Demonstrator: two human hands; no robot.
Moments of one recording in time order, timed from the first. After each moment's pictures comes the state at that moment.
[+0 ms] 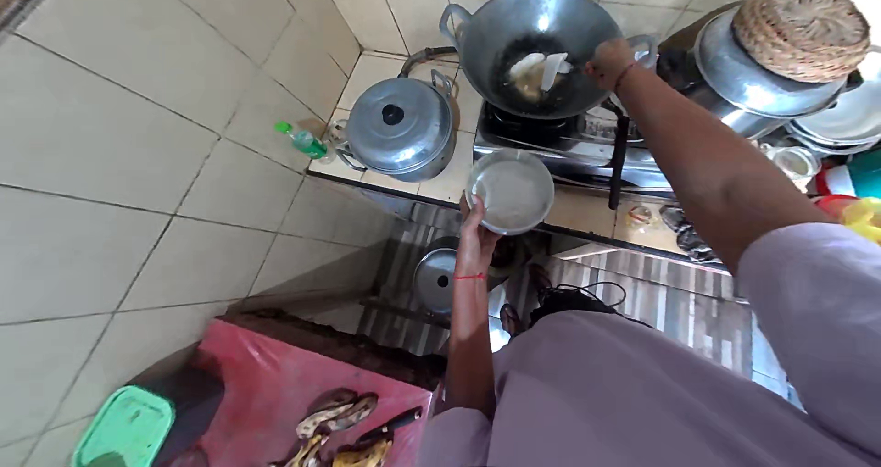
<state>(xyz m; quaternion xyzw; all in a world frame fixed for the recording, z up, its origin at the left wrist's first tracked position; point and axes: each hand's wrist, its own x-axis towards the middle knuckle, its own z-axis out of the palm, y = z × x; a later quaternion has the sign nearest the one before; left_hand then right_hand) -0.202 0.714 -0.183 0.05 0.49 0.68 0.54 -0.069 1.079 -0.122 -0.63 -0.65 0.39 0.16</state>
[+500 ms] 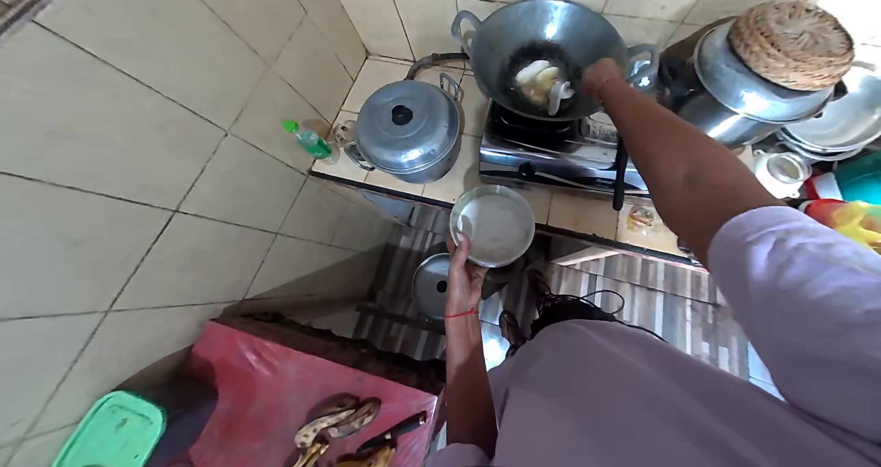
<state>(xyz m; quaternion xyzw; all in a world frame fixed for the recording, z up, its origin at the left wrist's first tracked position) -0.217 0.648 -0.197 -0.03 0.48 0.70 0.52 -0.096 1.050 -0.118 -0.60 -0.77 0.16 -0.10</state>
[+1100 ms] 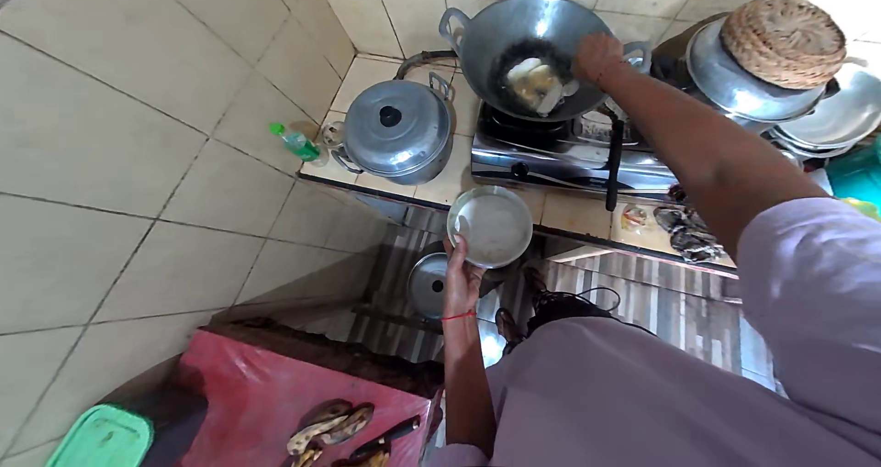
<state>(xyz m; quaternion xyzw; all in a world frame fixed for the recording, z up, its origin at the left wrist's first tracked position) -0.208 0.660 -0.201 -0.03 0.48 0.70 0.52 -0.102 1.054 -0.085 -0.59 -0.80 0.08 -0.10</state>
